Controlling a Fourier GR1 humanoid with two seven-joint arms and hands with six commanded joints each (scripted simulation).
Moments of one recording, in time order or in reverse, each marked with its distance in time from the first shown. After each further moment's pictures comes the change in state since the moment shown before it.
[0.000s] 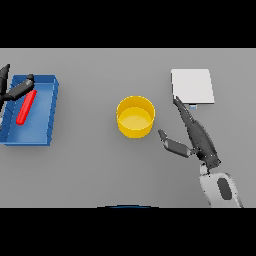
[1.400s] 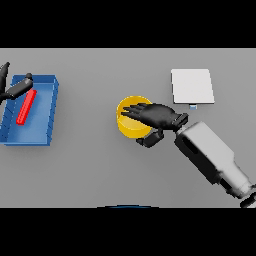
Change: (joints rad) left arm -0.016 0.013 -0.003 0.008 0.002 -0.030 -0.012; right arm -0.603 -0.151 0.381 0.469 0.374 0.397 -0.070
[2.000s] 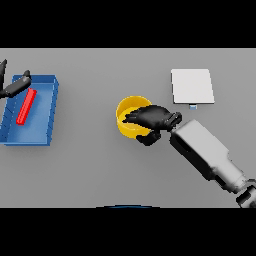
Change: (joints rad) left arm -0.004 0.004 0.012 0.008 0.005 0.002 -0.017; right arm -0.056 0.020 0.063 0.079 0.052 0.049 0.027
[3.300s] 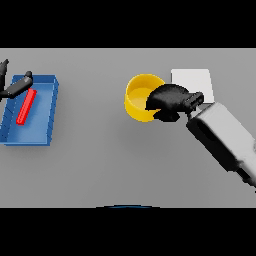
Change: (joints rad) left arm 0.007 0.007 -0.005 -0.036 0.000 0.011 0.016; right arm -0.060 -0.159 -0.108 -0.243 -0.132 0.209 0.120
